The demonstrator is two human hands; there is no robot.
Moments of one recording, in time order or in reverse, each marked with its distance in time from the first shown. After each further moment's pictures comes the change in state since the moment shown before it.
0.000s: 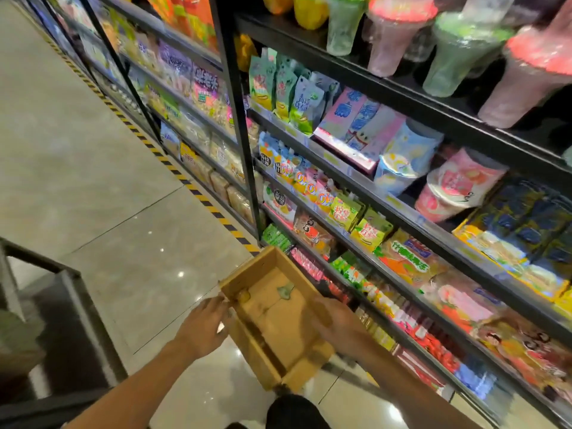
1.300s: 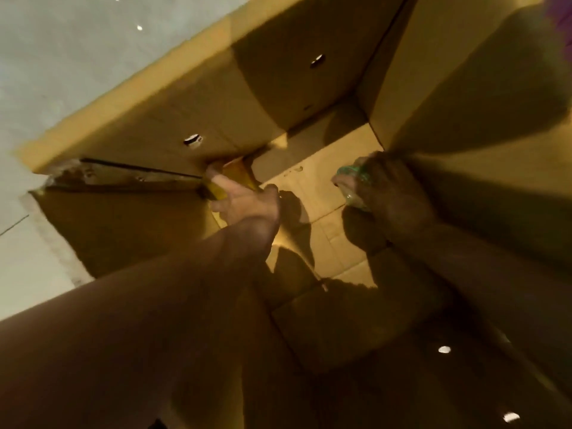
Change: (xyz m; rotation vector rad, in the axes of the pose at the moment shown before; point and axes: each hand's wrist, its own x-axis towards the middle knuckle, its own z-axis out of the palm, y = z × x) left_hand 0.560 -0.147 0.524 -1.011 0.118 -1.283; right_hand 0.624 0.329 0.408 -0.768 -0.227 -0.280
